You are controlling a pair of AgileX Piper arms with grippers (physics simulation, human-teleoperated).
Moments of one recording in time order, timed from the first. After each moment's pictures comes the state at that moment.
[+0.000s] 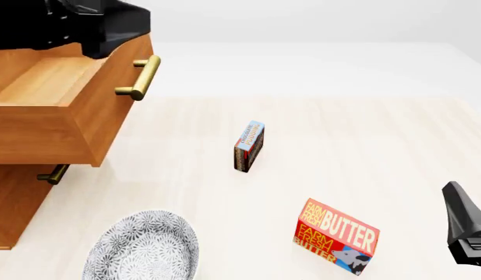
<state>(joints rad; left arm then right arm) -0.55 0.99 -1.16 0.54 0.02 0.00 0.01 0.00 0.00 0.00</state>
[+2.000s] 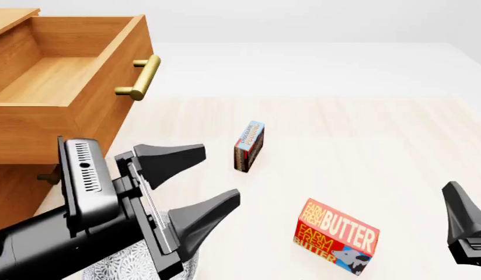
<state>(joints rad) -1.02 0.95 -0.38 -0.47 -0.01 0.00 0.01 0.00 0.00 0.00</state>
